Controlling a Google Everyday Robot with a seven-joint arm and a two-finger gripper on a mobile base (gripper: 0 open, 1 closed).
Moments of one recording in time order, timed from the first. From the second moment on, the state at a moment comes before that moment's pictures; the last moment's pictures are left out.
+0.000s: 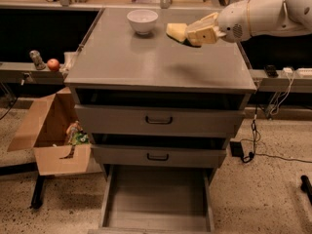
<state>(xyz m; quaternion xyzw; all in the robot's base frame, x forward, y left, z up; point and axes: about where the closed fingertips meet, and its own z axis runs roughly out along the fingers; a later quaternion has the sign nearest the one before) 0.683 -0.124 0.962 -0.49 0.68 0.25 0.49</state>
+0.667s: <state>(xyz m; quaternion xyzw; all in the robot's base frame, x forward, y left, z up) 0.657 -0.108 0.953 -0.53 0.65 0.29 0.46</state>
